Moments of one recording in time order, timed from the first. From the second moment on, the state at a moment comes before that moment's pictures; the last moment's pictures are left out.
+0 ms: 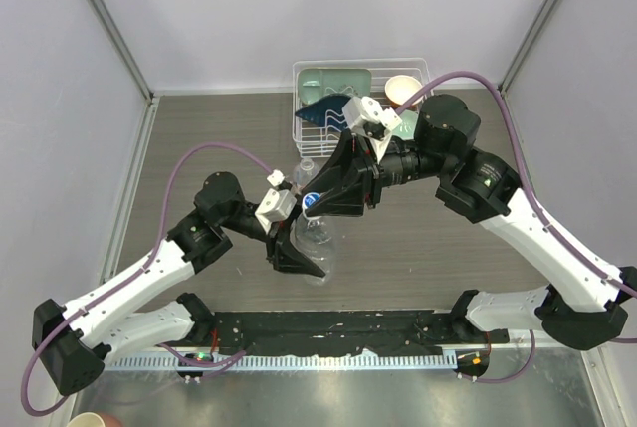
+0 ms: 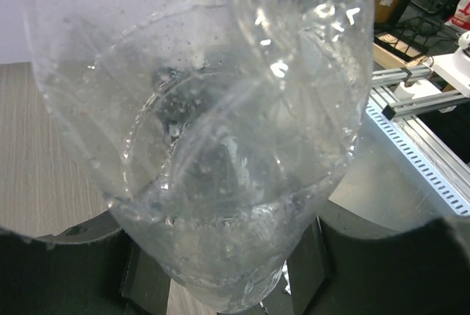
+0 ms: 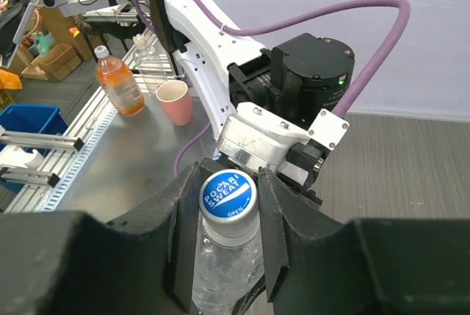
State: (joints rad) left arm -0.78 0.94 0.78 0.20 1.17 -0.17; right arm 0.88 1.23 1.59 -0.35 -0.91 0.08
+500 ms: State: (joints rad) left arm -0.75 0.92 0.78 0.11 1.03 0.01; right arm 0.86 1.26 1.59 -0.38 -0.89 0.13
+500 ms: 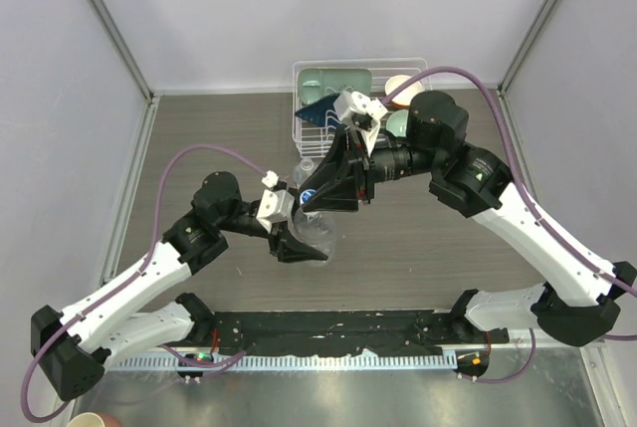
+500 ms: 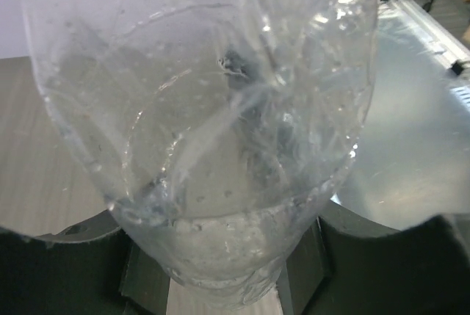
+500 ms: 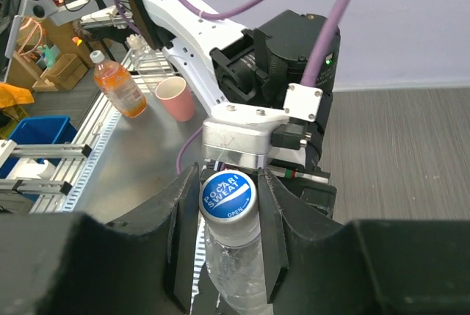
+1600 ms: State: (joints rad) left arm -0.74 0.93 0.76 0.06 0.49 0.03; right arm 1.13 1.19 1.41 -0.27 0.23 0.27
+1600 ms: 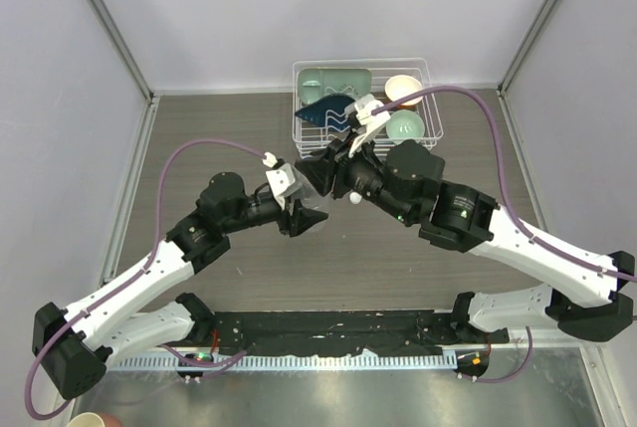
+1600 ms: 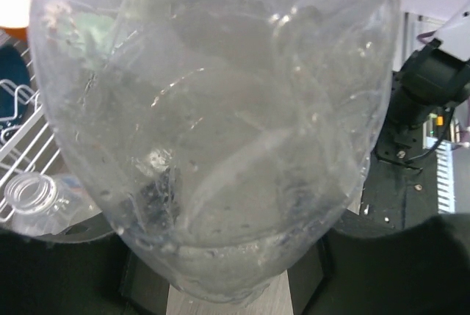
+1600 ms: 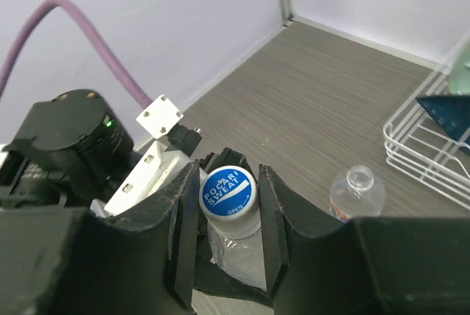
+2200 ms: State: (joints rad) left arm -0.74 0.94 0.70 0.06 0.33 0.07; right arm 1.24 1.32 1.49 -0.44 0.74 0.58
